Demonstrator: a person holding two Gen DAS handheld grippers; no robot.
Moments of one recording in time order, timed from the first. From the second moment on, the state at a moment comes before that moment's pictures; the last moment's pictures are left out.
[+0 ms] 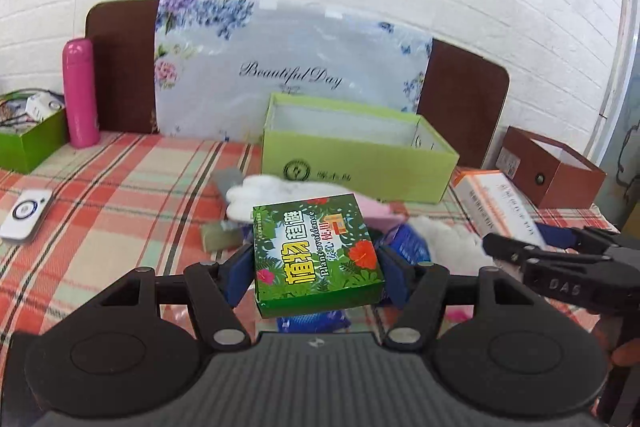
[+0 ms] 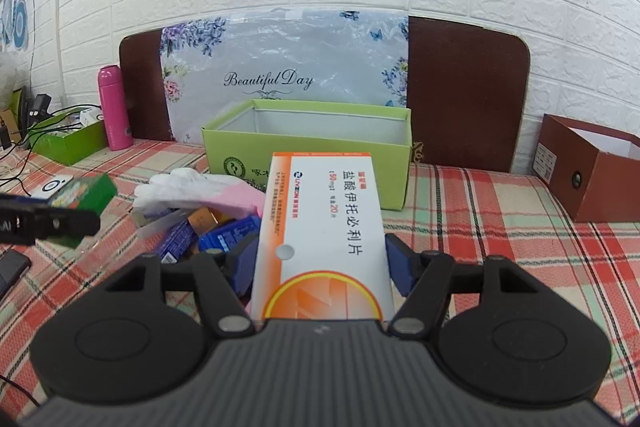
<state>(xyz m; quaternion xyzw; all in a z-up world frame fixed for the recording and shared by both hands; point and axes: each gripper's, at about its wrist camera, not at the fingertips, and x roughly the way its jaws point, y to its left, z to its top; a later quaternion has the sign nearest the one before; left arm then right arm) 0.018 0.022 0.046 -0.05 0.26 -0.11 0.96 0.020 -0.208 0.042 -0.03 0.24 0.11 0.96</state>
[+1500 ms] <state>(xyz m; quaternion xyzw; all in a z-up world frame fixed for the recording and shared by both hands) 0.260 -0.016 0.094 -0.09 0.21 -0.10 0.97 0.242 -0.201 0.050 -0.04 0.21 0.09 0.97</state>
